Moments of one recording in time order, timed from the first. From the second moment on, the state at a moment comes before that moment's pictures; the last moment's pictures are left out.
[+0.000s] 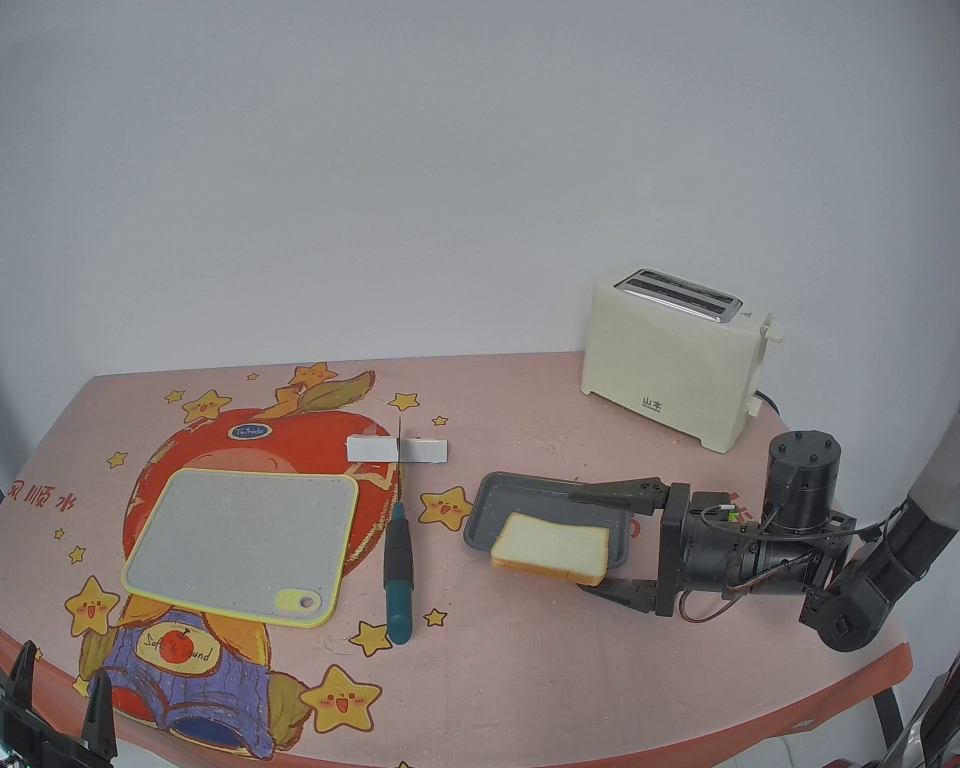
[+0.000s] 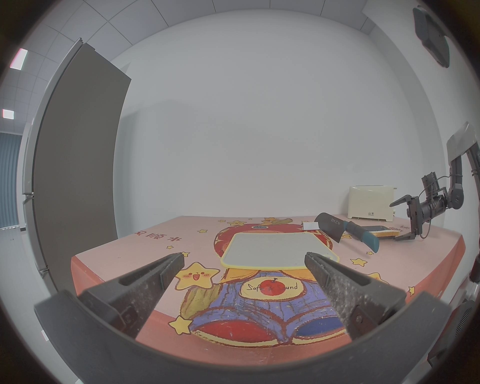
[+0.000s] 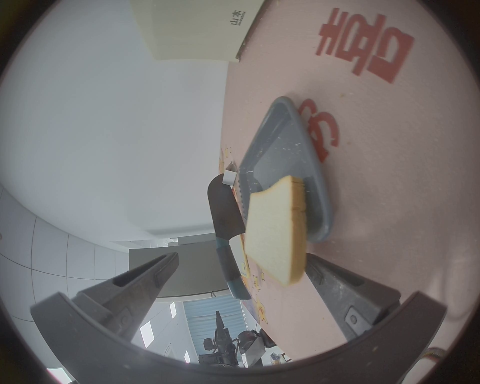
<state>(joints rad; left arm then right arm) -0.01 0.02 -0.02 -0.01 -0.02 0.01 0.52 1.96 -0.49 -1.15 0.56 1.49</state>
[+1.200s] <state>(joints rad) -0.01 0.02 -0.02 -0.01 -0.02 0.01 0.53 2.01 -0.50 -1.15 0.56 1.49</state>
